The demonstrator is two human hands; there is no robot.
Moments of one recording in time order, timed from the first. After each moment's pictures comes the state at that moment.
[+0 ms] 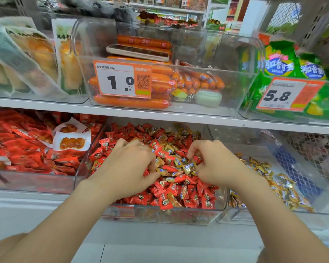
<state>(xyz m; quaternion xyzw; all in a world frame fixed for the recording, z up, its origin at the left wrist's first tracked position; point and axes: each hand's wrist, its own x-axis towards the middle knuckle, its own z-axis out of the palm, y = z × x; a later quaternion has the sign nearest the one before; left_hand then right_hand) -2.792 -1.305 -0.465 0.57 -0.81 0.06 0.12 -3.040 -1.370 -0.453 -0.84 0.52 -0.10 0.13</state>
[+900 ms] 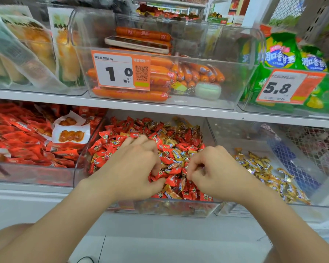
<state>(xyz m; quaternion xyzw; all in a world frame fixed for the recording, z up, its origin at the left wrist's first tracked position) -2.804 -1.291 -0.466 0.53 -0.84 0.05 0.13 -3.037 -1.315 -0.435 -0.86 0.47 -0.11 0.17</state>
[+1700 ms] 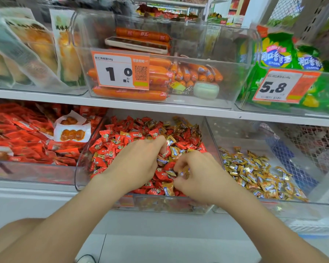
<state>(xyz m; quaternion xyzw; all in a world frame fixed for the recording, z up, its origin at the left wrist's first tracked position) -2.813 -1.306 -0.474 0.56 -0.80 -0.03 0.20 -3.013 -1.306 -0.455 -0.83 0.53 -0.10 0.15</state>
